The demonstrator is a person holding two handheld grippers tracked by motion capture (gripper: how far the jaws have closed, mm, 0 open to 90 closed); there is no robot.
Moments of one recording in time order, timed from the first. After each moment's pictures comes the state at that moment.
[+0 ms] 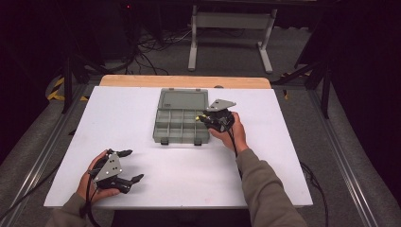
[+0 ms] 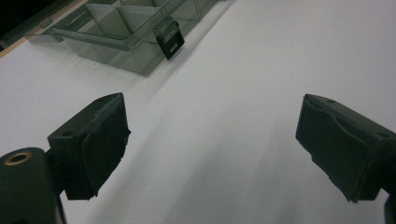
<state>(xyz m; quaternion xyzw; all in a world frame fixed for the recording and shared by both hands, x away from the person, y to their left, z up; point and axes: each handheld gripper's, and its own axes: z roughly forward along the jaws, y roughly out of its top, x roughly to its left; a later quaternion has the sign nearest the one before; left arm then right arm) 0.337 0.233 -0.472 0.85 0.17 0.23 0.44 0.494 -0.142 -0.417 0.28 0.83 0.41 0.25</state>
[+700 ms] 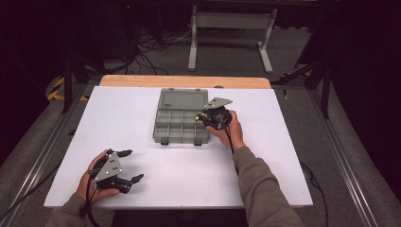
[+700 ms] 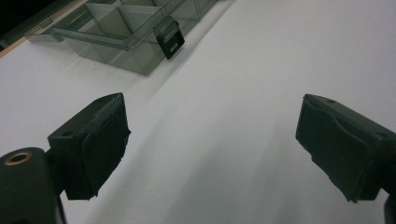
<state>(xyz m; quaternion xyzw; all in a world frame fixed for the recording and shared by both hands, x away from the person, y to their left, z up) 0.337 0.233 -0.473 0.85 0.17 0.23 0.44 0.507 -0.136 -0.423 0.29 0.83 0.40 0.24</state>
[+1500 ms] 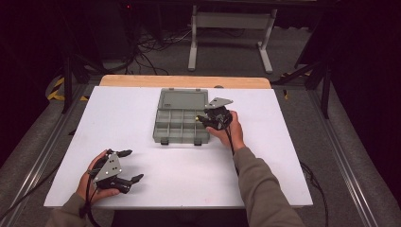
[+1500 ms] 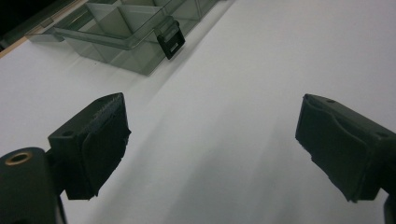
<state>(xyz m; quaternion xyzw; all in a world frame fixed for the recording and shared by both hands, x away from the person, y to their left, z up) 0.337 0.233 -0.472 0.85 0.17 0.23 0.44 0.507 -0.138 -0.424 0.31 0.83 0.40 0.24</state>
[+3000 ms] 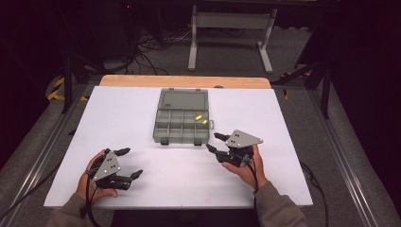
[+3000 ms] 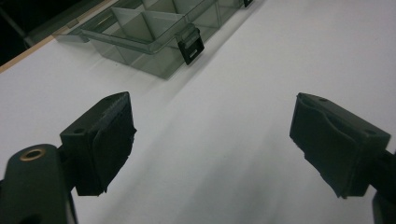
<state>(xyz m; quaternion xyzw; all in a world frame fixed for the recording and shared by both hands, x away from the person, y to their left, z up) 0.336 0.234 -0.469 0.83 0.20 0.25 0.45 0.376 -0.182 -0.413 0.22 0.81 0.49 0.25</state>
